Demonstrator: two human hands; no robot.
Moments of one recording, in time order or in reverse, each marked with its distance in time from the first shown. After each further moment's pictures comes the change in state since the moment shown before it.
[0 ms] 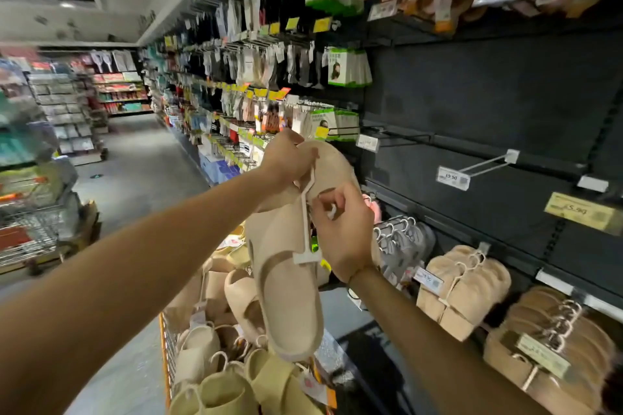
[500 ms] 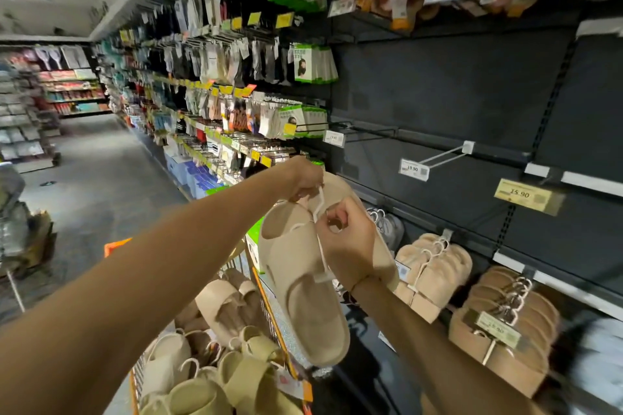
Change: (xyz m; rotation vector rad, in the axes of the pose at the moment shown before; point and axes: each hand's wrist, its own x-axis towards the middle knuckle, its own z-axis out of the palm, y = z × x) left_hand -0.010 0.027 0.073 0.217 -0.461 -0.200; right_hand -0.012 0.027 -0.057 -0.080 0.050 0.032
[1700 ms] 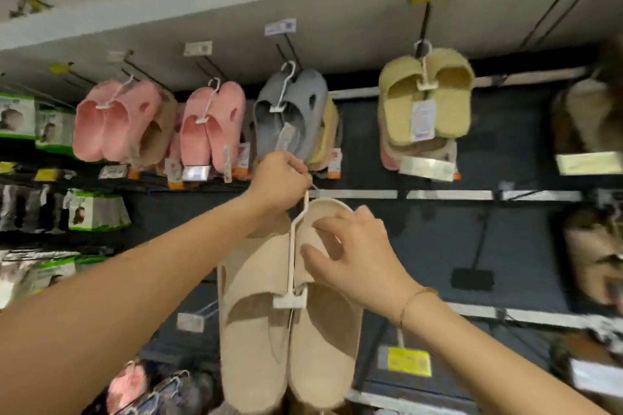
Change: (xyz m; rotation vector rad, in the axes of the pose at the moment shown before) left_hand -0.189 0.361 0.062 -0.424 0.174 1.018; right_hand 0.091 -0.176 -0.384 -1.066 0.079 -0.468
